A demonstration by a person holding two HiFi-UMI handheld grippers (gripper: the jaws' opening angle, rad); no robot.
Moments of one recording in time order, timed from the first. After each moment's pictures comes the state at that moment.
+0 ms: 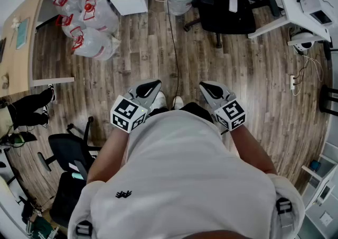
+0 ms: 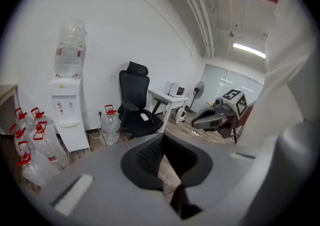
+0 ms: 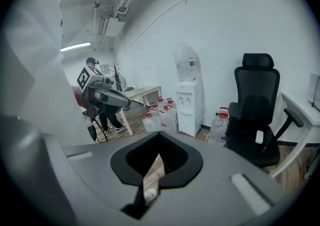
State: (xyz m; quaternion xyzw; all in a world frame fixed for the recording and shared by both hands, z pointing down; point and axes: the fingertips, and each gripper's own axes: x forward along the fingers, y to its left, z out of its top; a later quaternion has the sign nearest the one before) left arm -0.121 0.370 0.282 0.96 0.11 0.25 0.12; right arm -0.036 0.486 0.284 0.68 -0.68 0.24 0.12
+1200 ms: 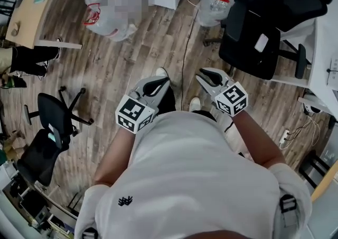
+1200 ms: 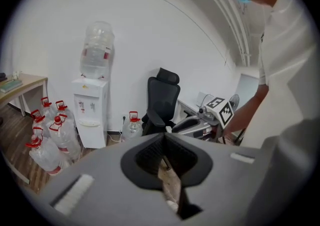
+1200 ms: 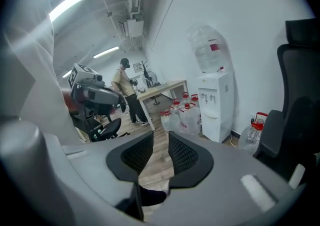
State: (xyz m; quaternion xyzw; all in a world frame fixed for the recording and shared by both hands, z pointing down) left arm 0.023 0.298 0.289 0.96 -0.09 0.22 0.17; right arm 0.125 0.329 0.339 0.49 -0.83 0.25 0.12
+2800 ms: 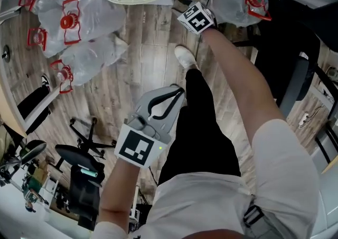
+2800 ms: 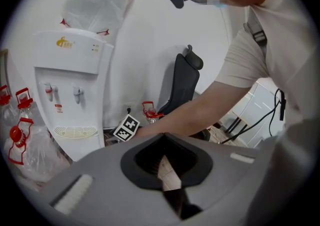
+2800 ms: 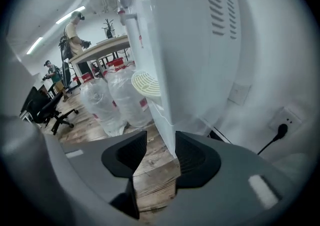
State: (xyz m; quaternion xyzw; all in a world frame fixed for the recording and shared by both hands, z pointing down) left arm 0.211 -0.056 0.488 0.93 0.02 0.30 0.22; right arm 0.319 -0.235 0.817 0.51 -0.75 0.32 0.28
